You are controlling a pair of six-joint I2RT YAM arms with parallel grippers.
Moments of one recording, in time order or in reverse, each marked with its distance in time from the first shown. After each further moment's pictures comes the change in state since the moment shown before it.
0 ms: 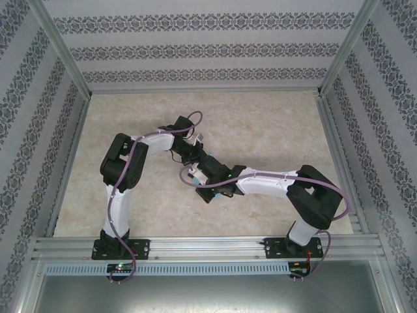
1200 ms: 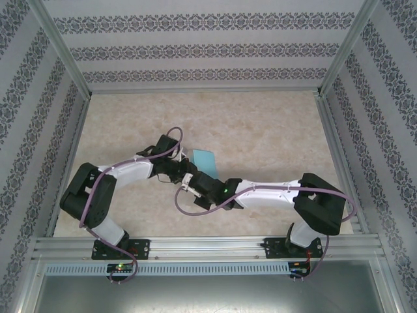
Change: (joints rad) left arm -0.029 -0.529 -0.536 0.231 -0.074 -0.305; right arm 0.182 -0.056 -0.025 -0.002 0.347 -0.166
